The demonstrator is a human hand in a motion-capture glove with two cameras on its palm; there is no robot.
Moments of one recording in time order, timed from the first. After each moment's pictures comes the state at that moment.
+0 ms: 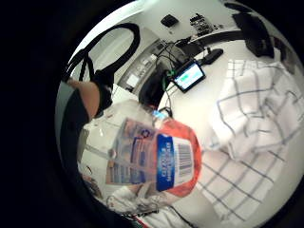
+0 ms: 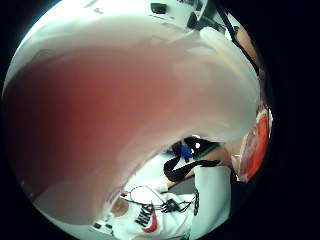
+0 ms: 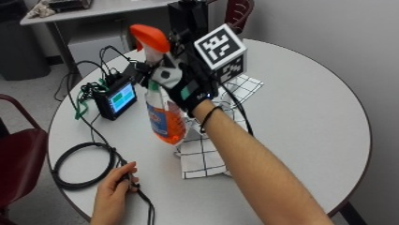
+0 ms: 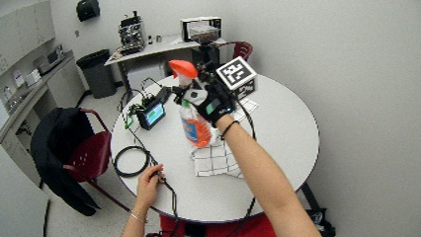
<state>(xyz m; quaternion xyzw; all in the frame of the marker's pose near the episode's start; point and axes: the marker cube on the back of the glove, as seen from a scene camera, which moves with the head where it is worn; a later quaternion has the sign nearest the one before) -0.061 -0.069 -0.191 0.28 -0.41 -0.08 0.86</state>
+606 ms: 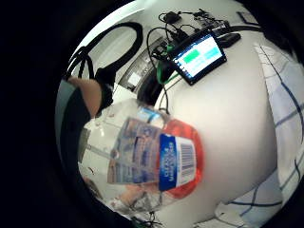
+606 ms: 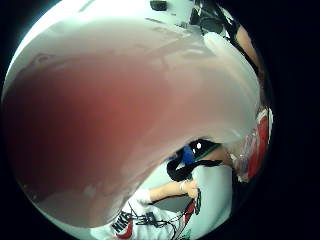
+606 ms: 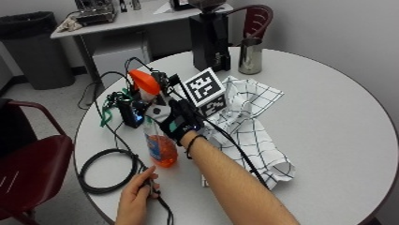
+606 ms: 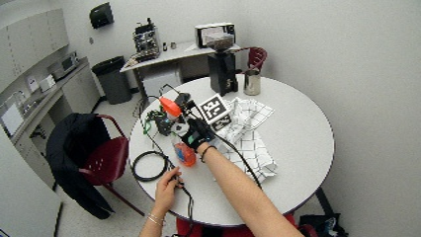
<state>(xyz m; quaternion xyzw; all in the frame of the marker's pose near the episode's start) -0.054 -0.124 -0.099 0.26 -0.43 -0.06 0.86</state>
